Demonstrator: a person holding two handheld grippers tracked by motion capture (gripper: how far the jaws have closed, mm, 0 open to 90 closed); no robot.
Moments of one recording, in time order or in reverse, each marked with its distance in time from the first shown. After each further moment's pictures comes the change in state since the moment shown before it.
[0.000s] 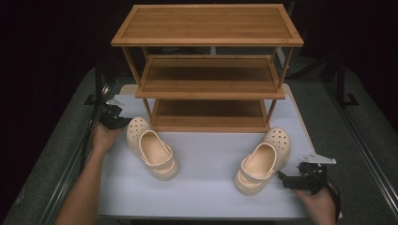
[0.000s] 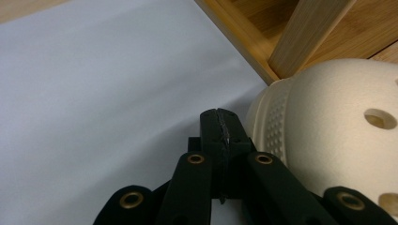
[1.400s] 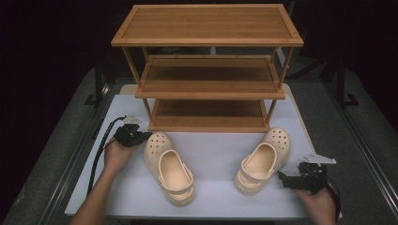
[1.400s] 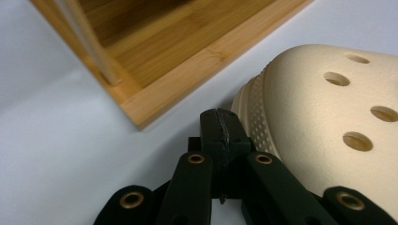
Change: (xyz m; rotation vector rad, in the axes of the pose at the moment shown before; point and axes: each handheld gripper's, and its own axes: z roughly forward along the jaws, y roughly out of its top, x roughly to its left) left arm -0.090 -0.015 -0.006 -0.050 -0.144 0.144; right arm 0.000 0.000 0.000 0.001 0.000 0.000
